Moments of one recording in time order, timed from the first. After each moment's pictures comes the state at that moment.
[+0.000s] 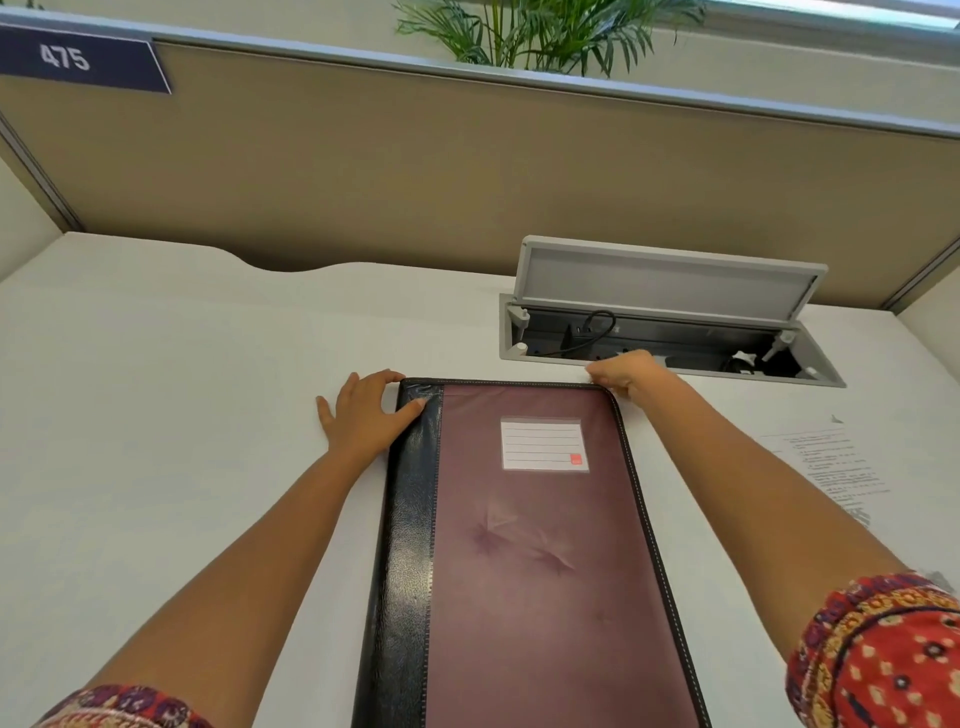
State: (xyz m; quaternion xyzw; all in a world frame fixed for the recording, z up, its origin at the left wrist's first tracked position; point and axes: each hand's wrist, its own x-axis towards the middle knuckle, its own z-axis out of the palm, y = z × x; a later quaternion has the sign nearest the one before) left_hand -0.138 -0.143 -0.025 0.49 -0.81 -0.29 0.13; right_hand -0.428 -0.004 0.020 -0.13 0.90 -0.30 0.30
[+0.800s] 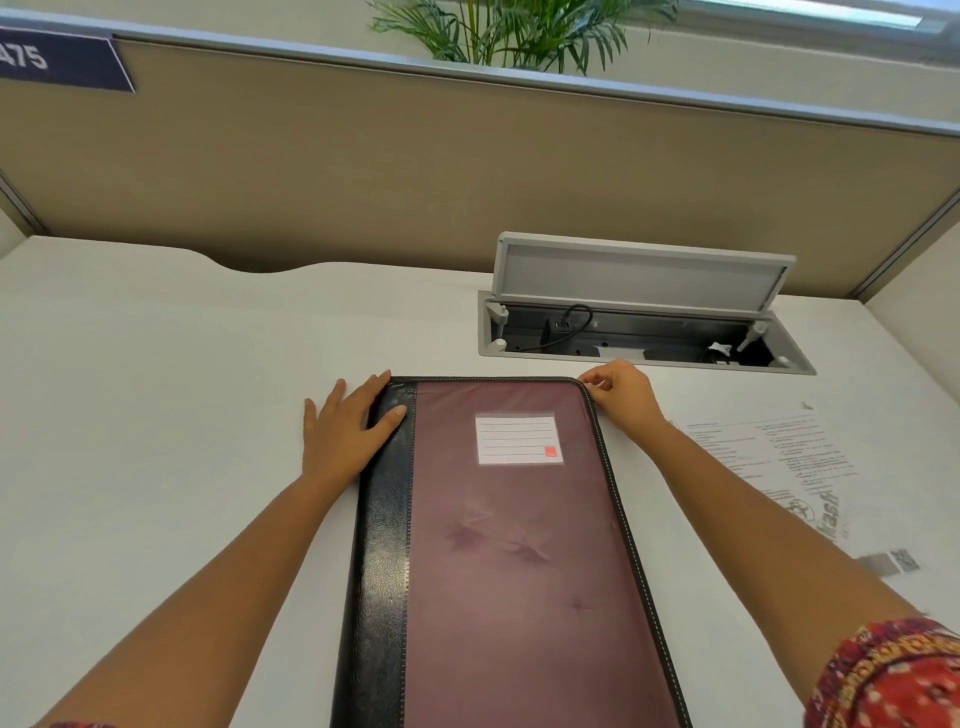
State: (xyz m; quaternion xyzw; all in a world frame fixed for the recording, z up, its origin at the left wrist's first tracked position) left_hand -0.125 -0.130 -0.032 0.43 -0.86 -0.26 0.14; right_hand -0.414 0.049 -0.002 -0.36 0.88 -0.29 0.11
